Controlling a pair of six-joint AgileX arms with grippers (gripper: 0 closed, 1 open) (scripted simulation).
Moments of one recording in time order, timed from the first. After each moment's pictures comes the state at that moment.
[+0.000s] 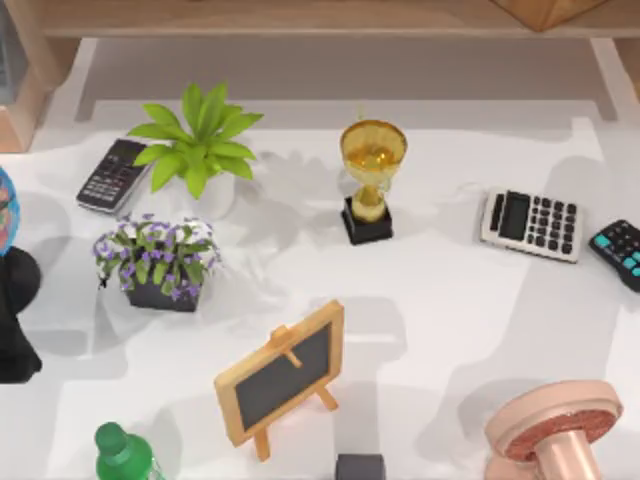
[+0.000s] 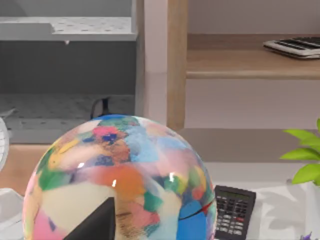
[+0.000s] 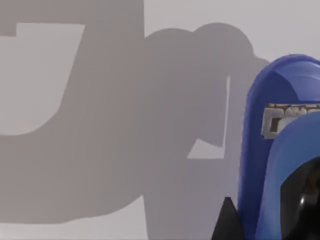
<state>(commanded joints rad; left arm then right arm) 0.00 0.00 0.00 0.00 0.00 0.00 -0.39 2.66 2.57 -1.49 -0.03 -0.37</state>
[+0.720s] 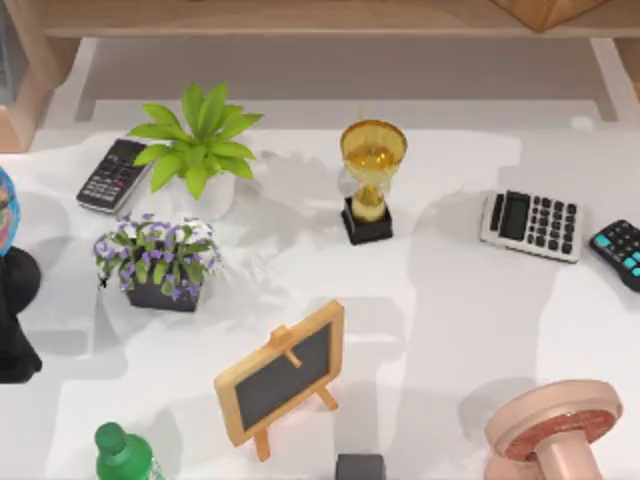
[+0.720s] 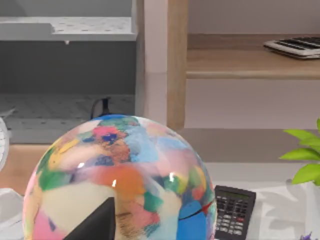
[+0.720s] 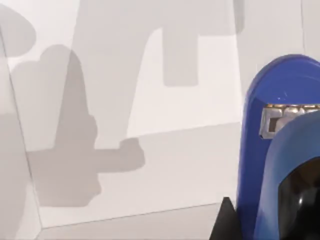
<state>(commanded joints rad) 0.00 0.00 0.00 0.00 0.00 0.00 -0.42 2.47 2.67 -1.54 -0.01 -0.26</state>
